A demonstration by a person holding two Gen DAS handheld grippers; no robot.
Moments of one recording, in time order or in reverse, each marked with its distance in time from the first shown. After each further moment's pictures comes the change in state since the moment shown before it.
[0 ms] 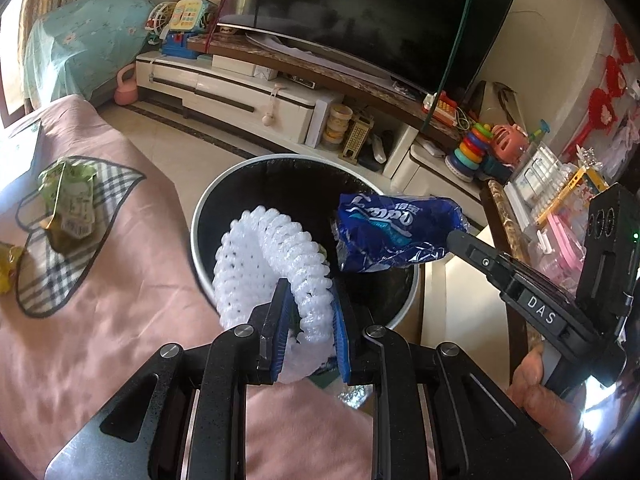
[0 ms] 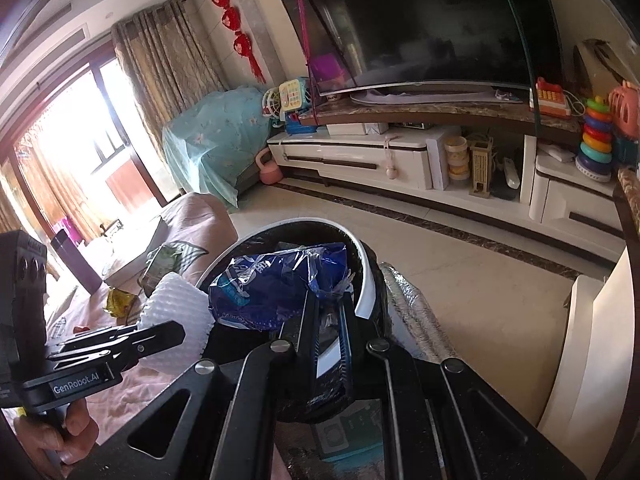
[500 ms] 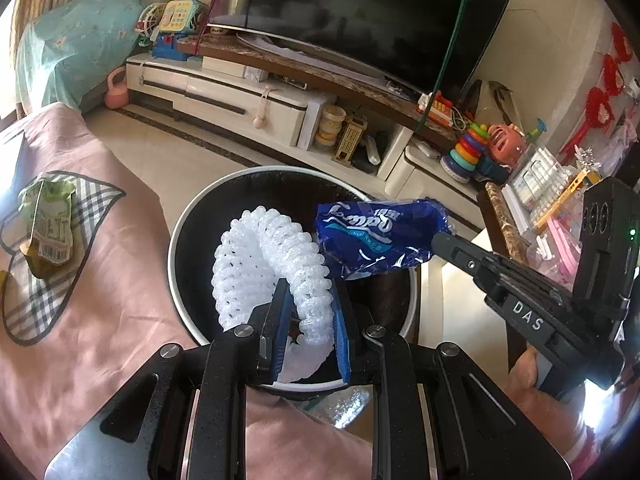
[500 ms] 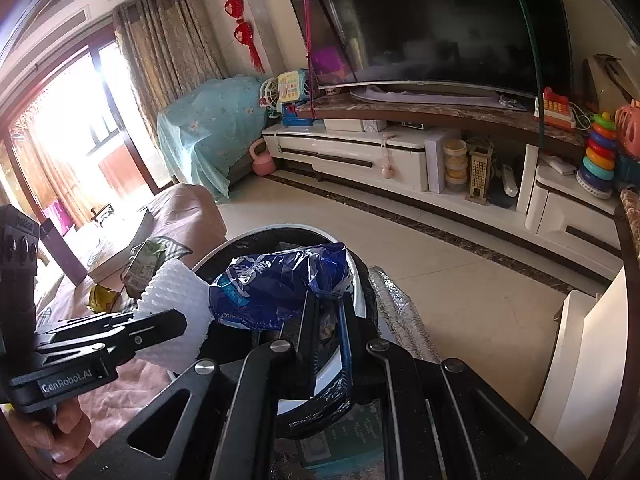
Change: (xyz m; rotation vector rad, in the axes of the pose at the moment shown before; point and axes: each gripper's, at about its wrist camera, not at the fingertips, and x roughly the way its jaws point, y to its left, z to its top) left arm 0.018 -0.006 0.016 0.011 0.005 -0.017; right arm 0.016 0.001 0.010 -0.038 0.029 -0.031
